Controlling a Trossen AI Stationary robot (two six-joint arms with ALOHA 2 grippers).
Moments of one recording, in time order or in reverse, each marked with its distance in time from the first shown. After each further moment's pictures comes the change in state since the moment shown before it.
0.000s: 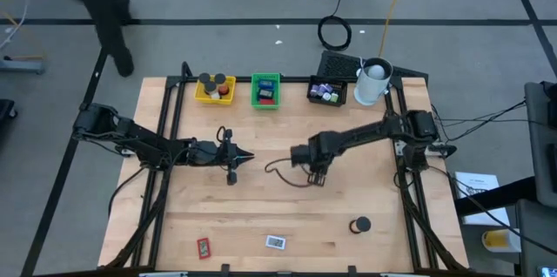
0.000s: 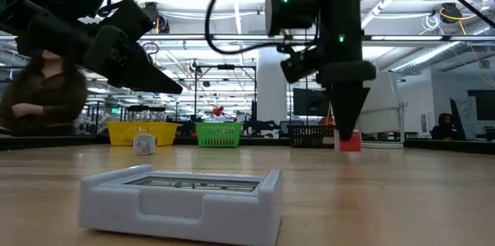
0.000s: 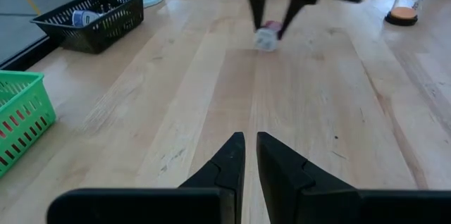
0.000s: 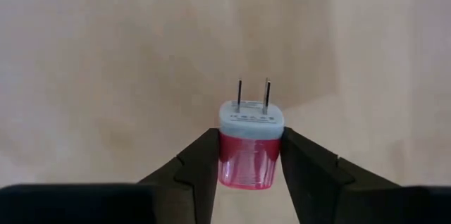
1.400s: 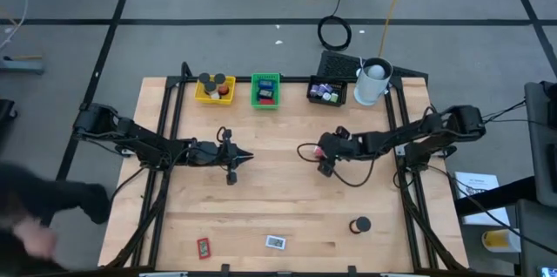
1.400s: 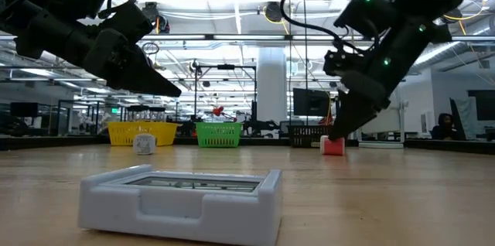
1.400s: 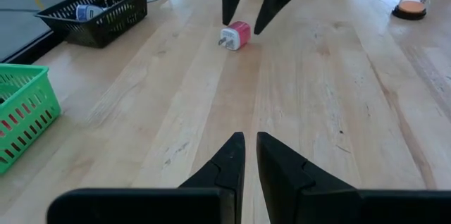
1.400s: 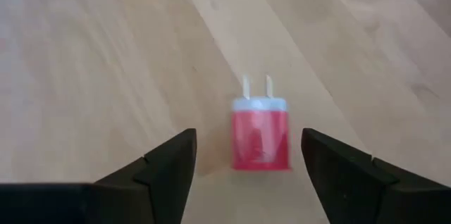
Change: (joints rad) left arm -0.004 0.000 0.000 -0.018 -0.014 -0.005; right arm -0.060 -0.423 -0.707 0.937 0.160 0.062
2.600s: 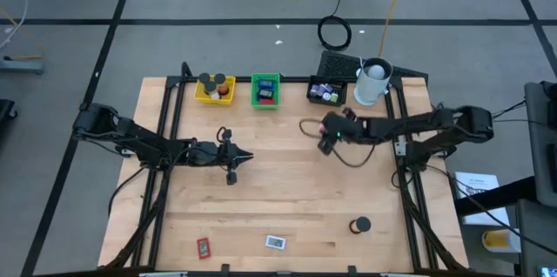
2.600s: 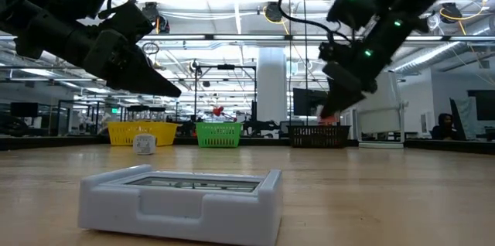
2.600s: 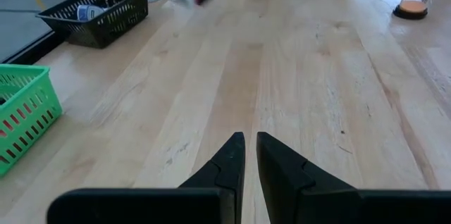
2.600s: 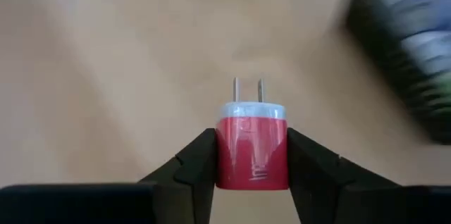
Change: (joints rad) left arm 0.000 0.000 0.000 -0.002 -0.003 0.001; right arm -0.179 -0.087 0.035 -0.059 0.073 -0.082
